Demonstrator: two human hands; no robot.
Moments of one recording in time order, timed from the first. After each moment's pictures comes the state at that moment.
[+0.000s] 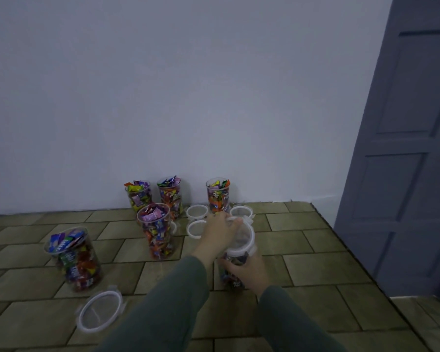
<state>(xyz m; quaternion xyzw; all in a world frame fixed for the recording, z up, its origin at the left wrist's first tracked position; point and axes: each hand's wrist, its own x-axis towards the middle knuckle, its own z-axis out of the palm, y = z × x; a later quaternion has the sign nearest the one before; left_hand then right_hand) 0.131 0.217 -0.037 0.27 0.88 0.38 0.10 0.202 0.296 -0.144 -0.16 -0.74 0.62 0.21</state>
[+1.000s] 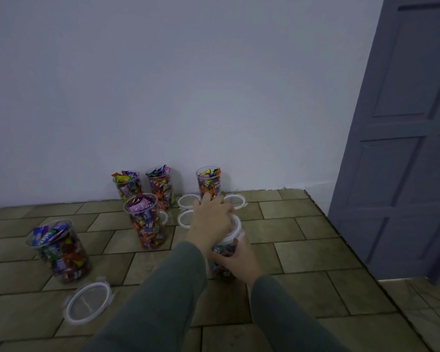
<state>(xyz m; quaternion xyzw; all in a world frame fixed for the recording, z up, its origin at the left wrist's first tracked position) 0.137 0.232 -0.036 0.41 0.90 0.04 -0.12 0.216 0.297 -0.131 -0.16 -0.75 0.62 0.16</state>
